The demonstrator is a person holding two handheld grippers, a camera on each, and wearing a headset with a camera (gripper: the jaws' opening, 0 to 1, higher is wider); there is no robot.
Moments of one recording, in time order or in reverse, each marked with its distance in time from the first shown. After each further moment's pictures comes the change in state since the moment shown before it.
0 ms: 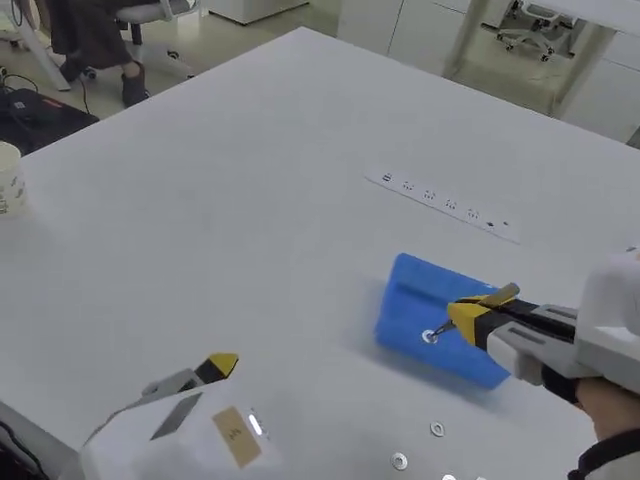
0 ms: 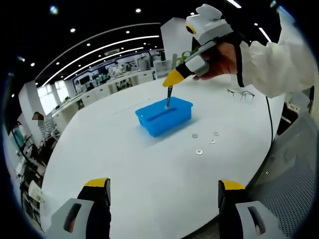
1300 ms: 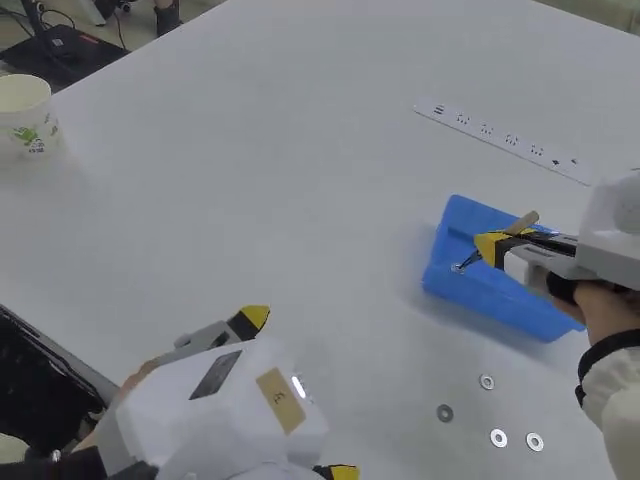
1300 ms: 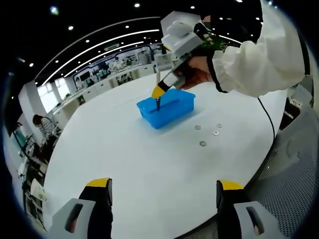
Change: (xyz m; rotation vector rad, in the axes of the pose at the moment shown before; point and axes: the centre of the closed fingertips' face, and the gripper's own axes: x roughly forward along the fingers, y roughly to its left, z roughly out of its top) left arm 0.002 0.004 -0.013 0.001 0.061 0.024; right arm 0.076 -0.034 -0.027 0.093 0.066 -0.023
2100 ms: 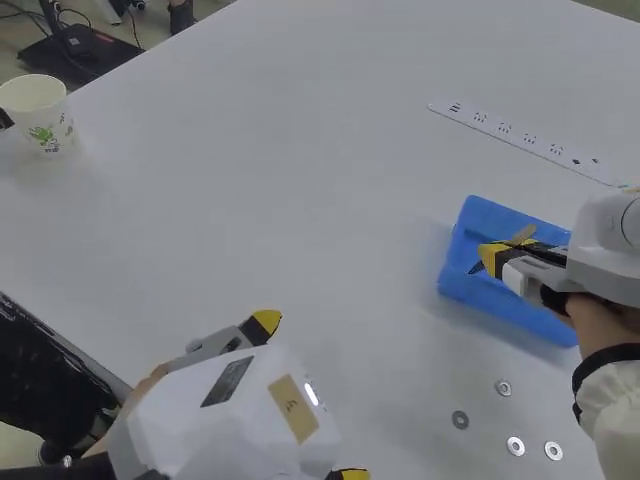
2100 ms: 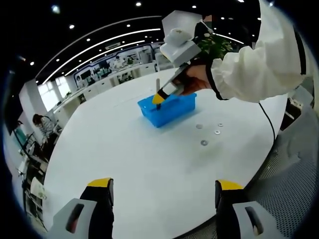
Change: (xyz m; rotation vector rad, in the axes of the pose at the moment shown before) left arm 0.002 0.003 -0.002 -0.011 0.011 0.011; right arm 0.017 -0.003 -0.011 -0.008 0.015 -0.021
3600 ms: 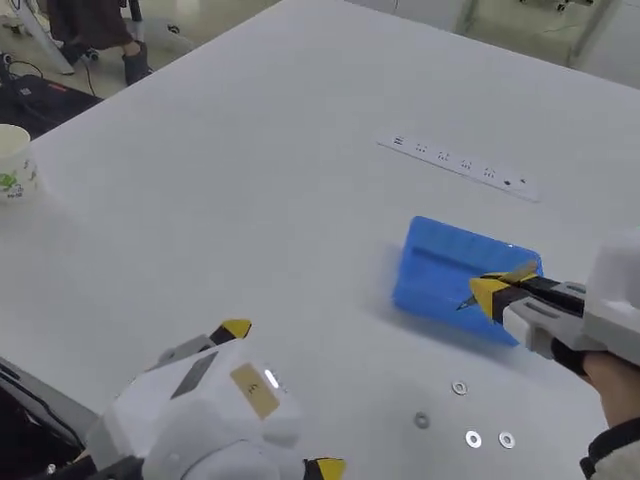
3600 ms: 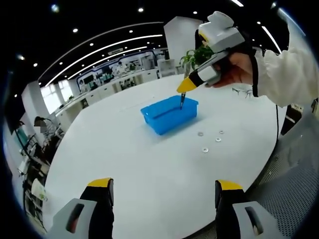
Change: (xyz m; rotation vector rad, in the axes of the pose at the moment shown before) left arm -0.005 0.005 0.011 -0.011 -0.058 0.019; right arm -0.101 0.027 -0.002 -0.018 -0.080 -0.055
